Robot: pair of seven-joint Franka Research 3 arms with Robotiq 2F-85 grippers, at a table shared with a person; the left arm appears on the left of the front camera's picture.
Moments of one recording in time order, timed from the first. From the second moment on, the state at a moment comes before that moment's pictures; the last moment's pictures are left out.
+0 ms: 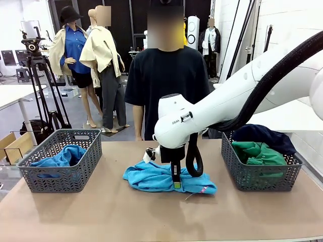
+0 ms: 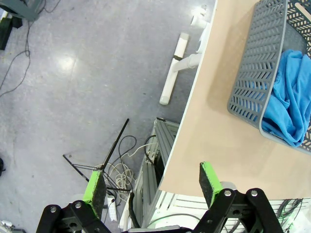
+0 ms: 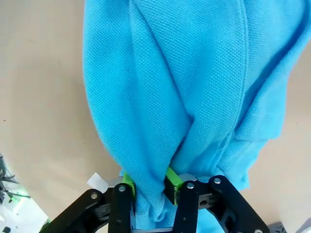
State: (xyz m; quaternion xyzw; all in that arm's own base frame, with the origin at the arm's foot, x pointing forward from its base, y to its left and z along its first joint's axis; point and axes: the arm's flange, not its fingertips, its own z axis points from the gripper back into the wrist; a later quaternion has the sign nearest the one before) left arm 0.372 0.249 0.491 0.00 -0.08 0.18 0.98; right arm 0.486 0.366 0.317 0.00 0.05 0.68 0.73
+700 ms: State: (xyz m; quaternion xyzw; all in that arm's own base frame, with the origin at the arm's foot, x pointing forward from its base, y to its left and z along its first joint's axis) left arm 0.372 0.249 0.491 0.00 -0.08 0.18 0.98; right arm 0.518 0.348 0.500 -0.04 0.00 0.68 0.73
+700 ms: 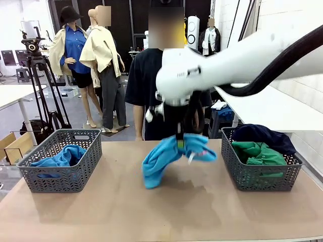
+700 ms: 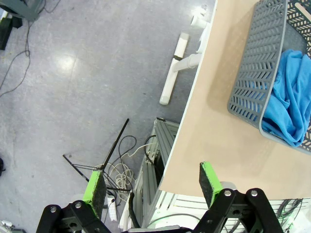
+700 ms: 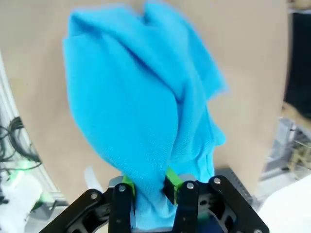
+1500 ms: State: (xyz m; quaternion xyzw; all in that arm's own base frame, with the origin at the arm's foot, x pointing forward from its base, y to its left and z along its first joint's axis) left arm 0.372 0.249 0.491 0.00 -0.08 0.18 0.98; right arm 0.468 0.339 0.781 -0.09 -0.15 0.64 0.75
